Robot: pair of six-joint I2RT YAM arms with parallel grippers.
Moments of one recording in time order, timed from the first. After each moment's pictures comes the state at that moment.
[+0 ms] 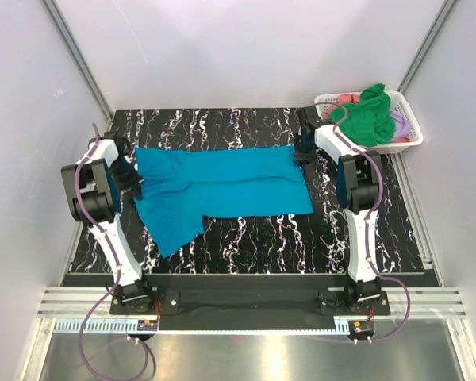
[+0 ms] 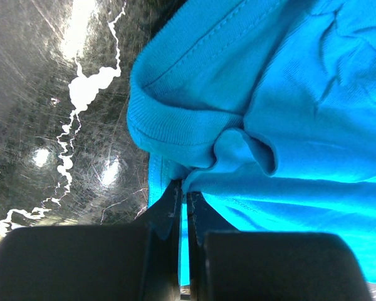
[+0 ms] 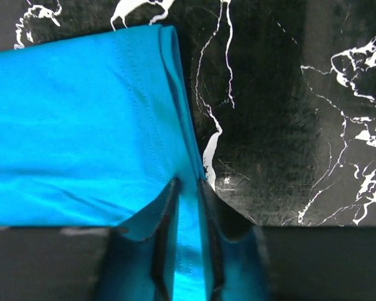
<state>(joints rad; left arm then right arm) 0.26 2.10 1.56 -0.99 0.05 -0.34 0.22 2.32 1.91 -0.73 -0.01 0.29</state>
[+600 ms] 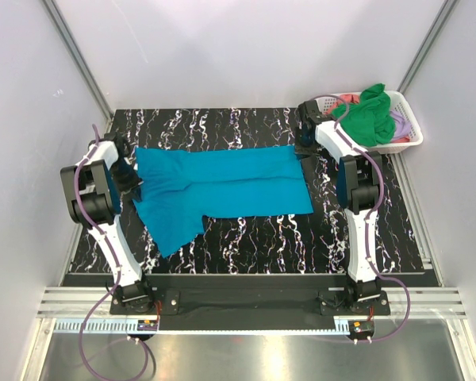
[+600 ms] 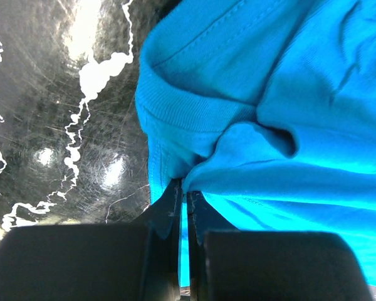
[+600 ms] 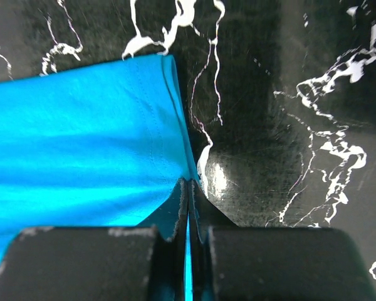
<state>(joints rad) 0.26 2.07 1.51 -0.97 0.03 -0.34 0.22 2.32 1.97 -0.74 0.04 0.27</state>
